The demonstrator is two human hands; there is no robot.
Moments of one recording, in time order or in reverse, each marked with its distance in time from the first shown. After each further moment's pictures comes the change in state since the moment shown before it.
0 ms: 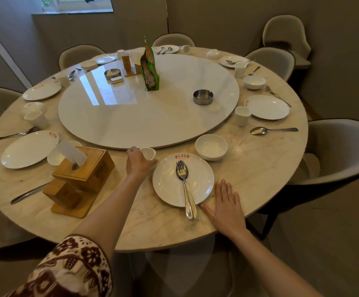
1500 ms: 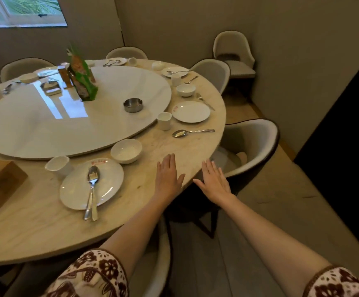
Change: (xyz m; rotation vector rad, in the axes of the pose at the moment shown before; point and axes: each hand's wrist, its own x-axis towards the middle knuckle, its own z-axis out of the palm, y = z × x) left_hand -0.220 0.217 0.201 0.168 -0.083 0.624; right_hand 0.010 0.250 -0.108 0.047 0.049 -0.024
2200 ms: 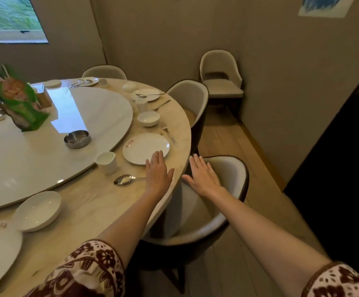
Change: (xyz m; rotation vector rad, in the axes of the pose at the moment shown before) left_hand 0.244 0.150 0.107 0.050 0.095 -0.072; right_hand 0.202 0.197 -0.099 0.014 0.065 -0.099
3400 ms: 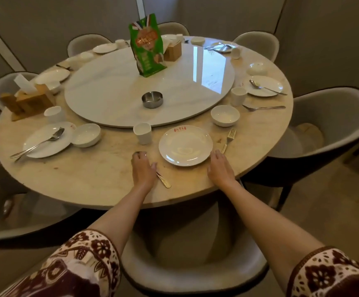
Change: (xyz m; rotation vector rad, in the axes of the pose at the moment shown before) left_hand 0.063 0.000 0.053 0.013 0.465 -1.173; right_hand 0.268 0.062 0.036 0.144 -0.294 -0.650
